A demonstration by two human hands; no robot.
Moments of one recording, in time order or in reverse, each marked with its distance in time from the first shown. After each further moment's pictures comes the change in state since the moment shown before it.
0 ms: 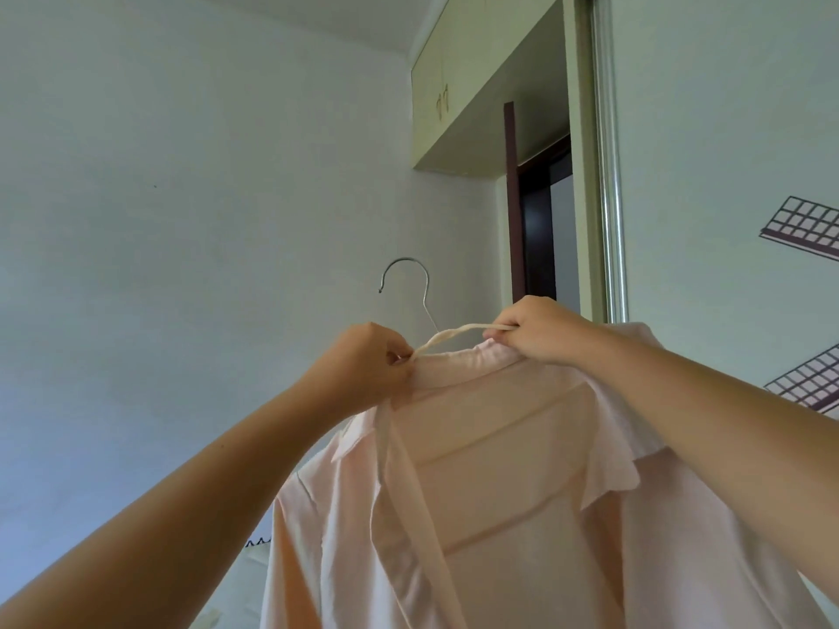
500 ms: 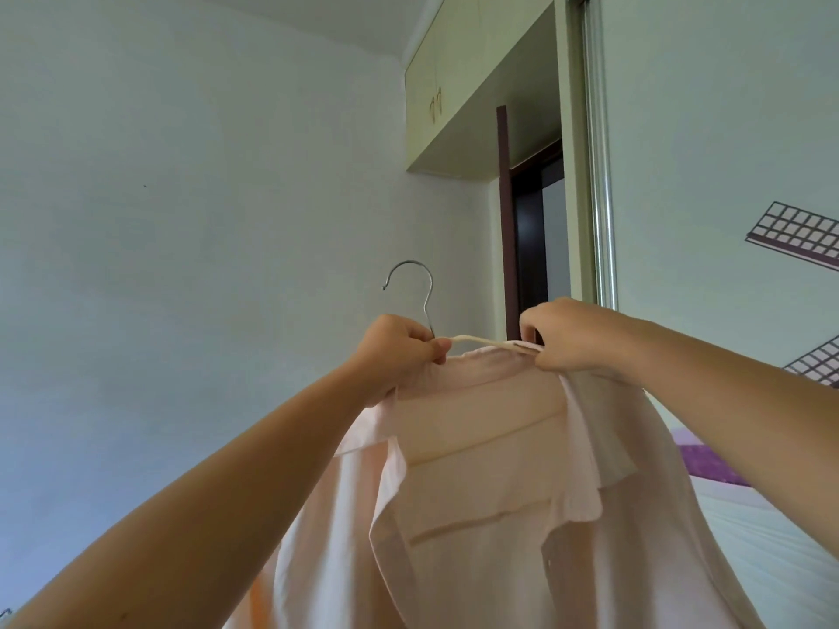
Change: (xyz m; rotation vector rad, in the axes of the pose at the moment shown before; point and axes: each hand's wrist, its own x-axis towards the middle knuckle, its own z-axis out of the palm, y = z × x) left_hand 0.027 0.020 0.022 -0.483 -0.091 -0.266; right_hand -0.025 0.010 -0.021 -0.378 -0.065 0.011
